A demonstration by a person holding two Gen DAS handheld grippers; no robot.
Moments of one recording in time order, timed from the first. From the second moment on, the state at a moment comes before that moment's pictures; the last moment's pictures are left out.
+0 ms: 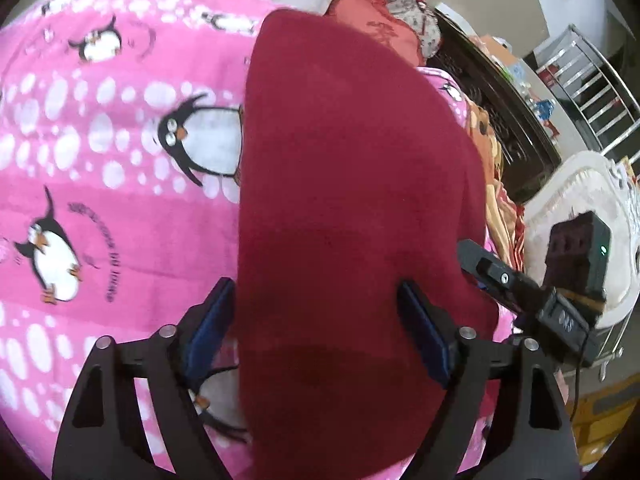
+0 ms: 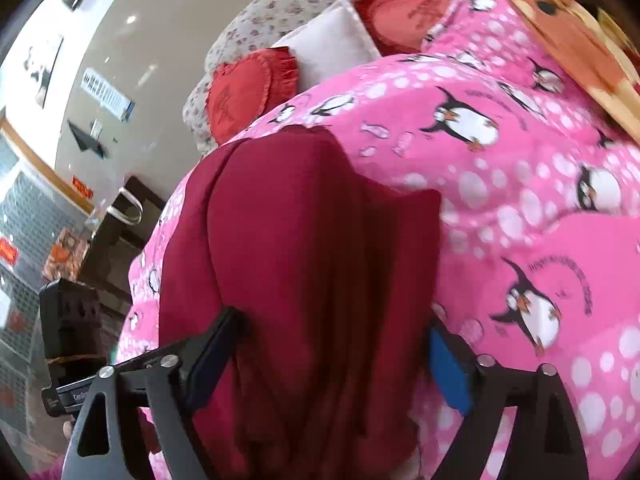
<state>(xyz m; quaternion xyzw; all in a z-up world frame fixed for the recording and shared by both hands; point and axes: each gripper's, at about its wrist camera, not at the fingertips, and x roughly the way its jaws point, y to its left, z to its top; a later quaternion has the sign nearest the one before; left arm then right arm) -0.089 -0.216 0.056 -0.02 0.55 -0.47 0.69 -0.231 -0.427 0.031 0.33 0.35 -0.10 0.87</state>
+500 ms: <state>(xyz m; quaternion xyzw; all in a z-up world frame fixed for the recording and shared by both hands) -0.114 -0.153 0.134 0.03 0.51 -0.48 0.71 -0.244 -0.387 0.082 0.37 0.33 -0.03 0.87</state>
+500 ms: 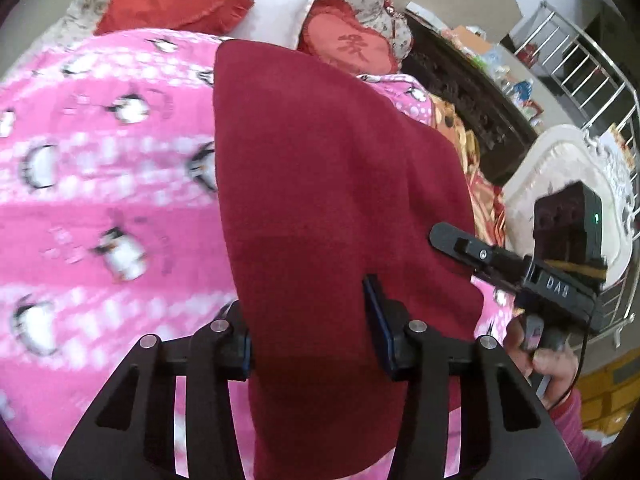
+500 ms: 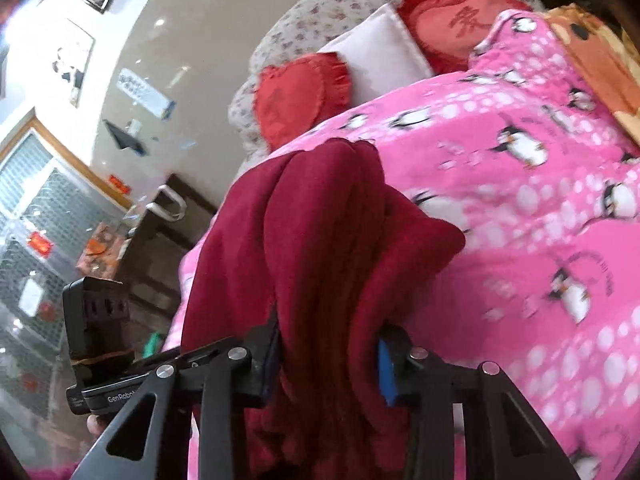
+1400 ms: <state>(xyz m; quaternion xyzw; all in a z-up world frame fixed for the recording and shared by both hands) -0.156 -0.066 0.114 0.11 0.46 -0.32 0.82 -0.247 -0.223 0.043 0.11 0.48 -0.04 0.87</state>
